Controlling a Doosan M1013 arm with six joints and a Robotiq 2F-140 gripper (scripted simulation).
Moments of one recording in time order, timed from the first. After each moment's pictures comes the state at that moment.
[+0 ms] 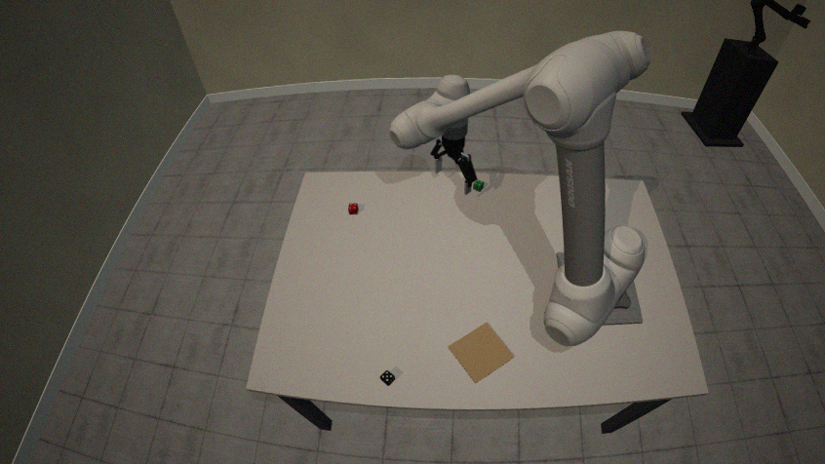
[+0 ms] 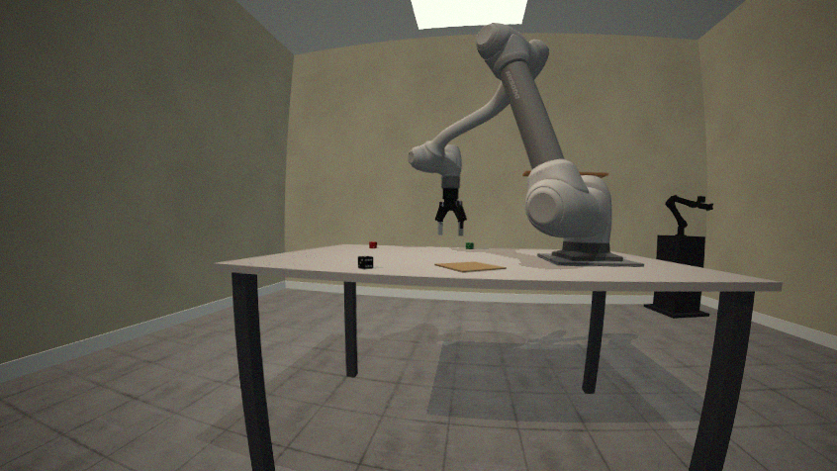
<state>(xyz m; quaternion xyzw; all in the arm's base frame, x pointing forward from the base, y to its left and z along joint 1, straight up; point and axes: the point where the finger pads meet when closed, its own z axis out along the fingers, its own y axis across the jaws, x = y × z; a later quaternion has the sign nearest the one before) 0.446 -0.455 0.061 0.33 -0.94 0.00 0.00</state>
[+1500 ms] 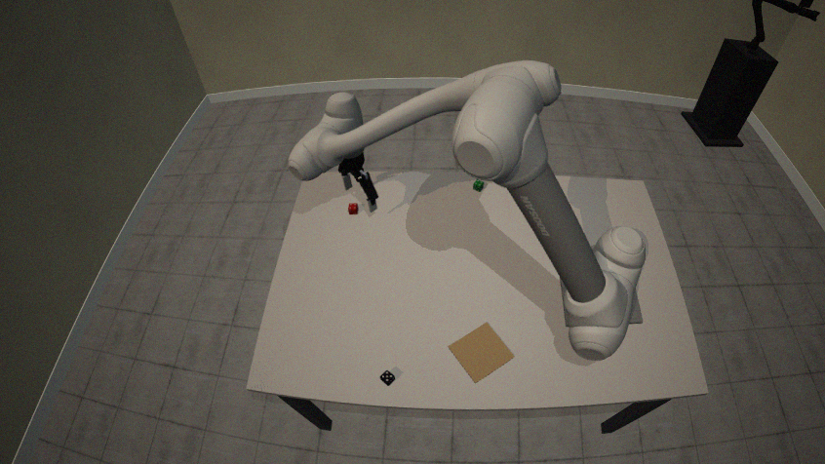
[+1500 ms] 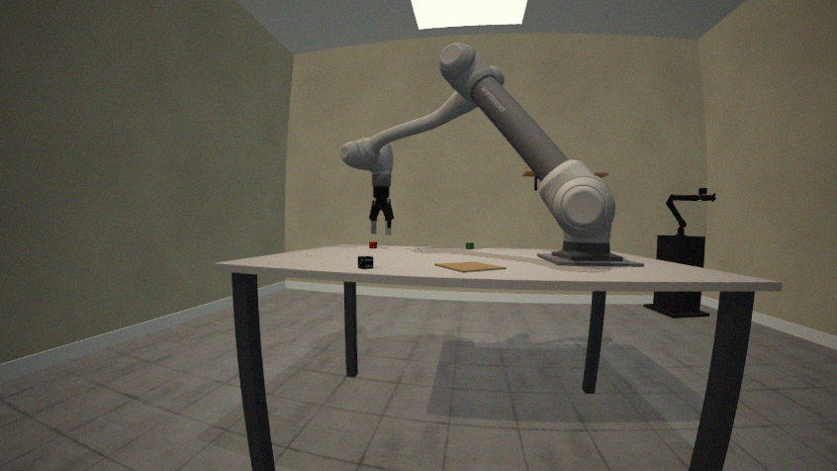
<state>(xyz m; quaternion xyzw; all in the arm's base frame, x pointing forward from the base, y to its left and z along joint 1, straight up) 0.773 -0.403 0.060 0.33 -0.94 0.00 0.00</state>
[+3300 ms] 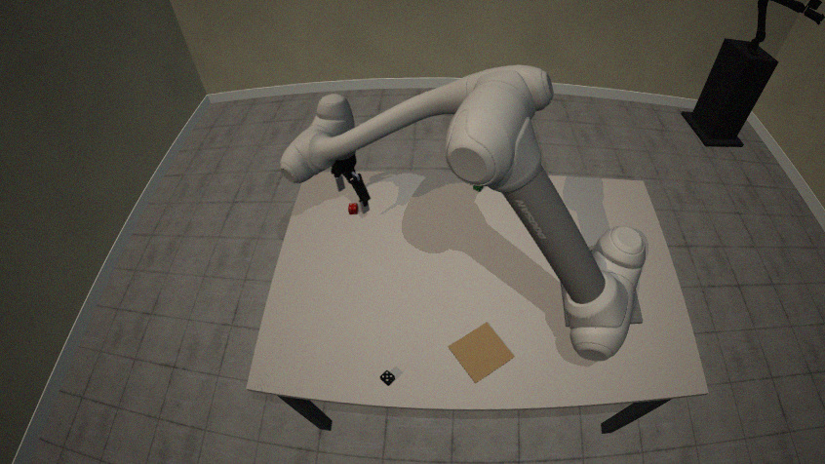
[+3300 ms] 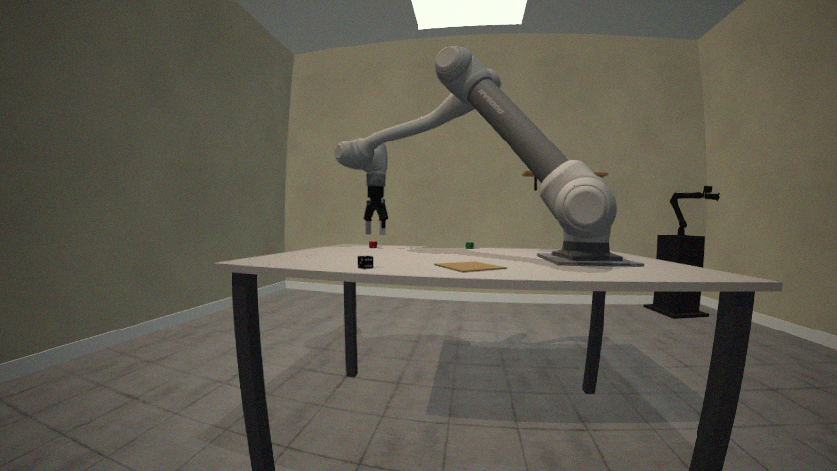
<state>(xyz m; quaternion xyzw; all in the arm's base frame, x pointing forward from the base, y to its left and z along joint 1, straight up) 0.799 -0.399 0.060 0.33 -0.94 0.00 0.00</state>
